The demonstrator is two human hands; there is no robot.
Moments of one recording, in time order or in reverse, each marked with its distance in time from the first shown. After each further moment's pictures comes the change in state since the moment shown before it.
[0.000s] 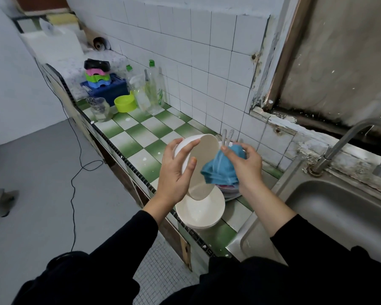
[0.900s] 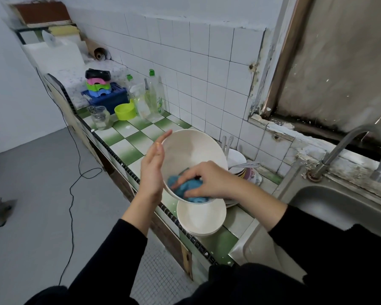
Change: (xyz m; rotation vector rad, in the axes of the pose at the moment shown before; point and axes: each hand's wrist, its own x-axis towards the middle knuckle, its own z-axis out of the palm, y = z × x) left_hand 0.020 0.029 -0.043 -0.679 0.111 -0.330; right_hand -0.031 -0.030 0.040 -0.969 -0.963 -0.408
